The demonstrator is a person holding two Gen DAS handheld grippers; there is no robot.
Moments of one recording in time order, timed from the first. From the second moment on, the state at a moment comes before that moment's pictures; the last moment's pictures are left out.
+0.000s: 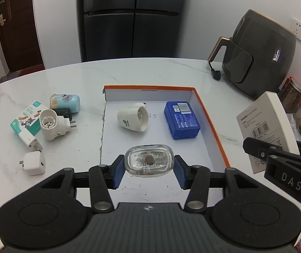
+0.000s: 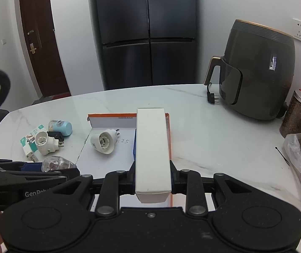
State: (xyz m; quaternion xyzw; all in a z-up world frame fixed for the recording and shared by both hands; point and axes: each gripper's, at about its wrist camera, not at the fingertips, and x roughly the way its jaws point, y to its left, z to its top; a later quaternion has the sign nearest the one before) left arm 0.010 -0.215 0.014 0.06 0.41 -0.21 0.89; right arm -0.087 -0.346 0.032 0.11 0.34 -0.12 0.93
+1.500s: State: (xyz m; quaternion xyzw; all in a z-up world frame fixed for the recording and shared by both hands) left arm 0.049 -0.212 -0.010 0.07 0.46 -0.23 0.86; right arm -0.034 -0.334 0.003 0.11 0.39 -0.14 0.90
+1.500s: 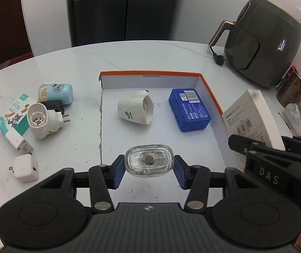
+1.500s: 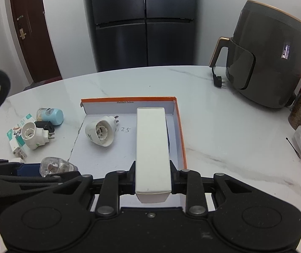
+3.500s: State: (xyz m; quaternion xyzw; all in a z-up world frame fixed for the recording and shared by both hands) left arm 0.060 -0.149 0.015 0.04 0.43 -0.20 0.88; right arm -0.049 -0.289 0.040 0.11 0.34 -0.15 0.92
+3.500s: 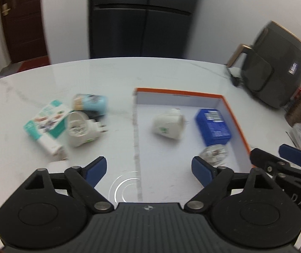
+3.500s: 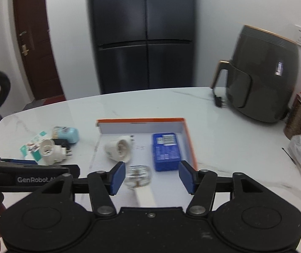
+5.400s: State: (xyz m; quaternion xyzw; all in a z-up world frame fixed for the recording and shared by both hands) left arm 0.107 0.000 -0.052 0.03 0.45 -0.11 0.89; right arm 0.109 -0.170 -0.036 0.08 0.40 0.04 0.91
